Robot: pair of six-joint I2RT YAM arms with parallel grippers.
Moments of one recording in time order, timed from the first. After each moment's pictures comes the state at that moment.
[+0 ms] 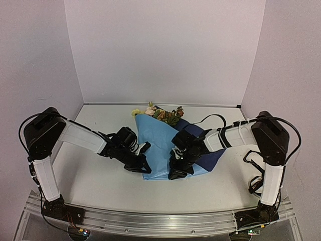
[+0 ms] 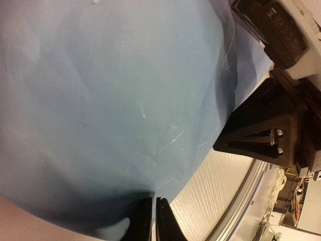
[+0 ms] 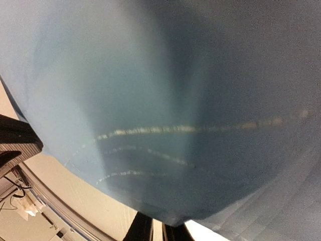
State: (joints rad) left arm -0.80 1.85 0.94 -0.05 0.58 -0.55; right arm 0.88 1.97 1.20 -0.46 -0.38 0.81
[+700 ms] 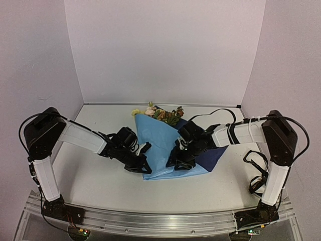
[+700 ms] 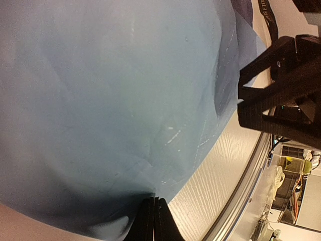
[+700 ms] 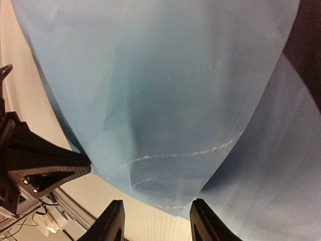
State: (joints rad) left arm -0.81 1.85 0.94 -0.04 0.59 -0.55; right arm 0.82 1.88 1.18 -0.38 -0.35 0.88
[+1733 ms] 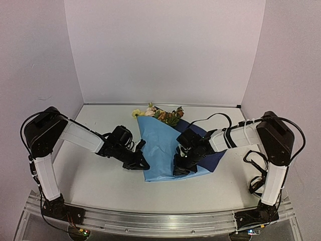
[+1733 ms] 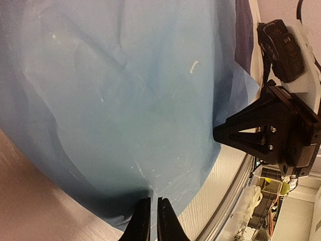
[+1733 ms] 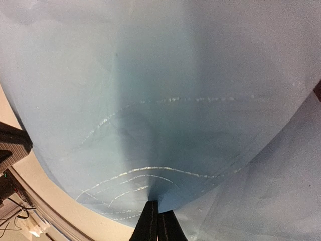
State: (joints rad) left arm -0.73 1.87 0.90 0.07 0.64 -0.68; right arm 0.84 1.91 1.13 -0.39 -0.29 0.86
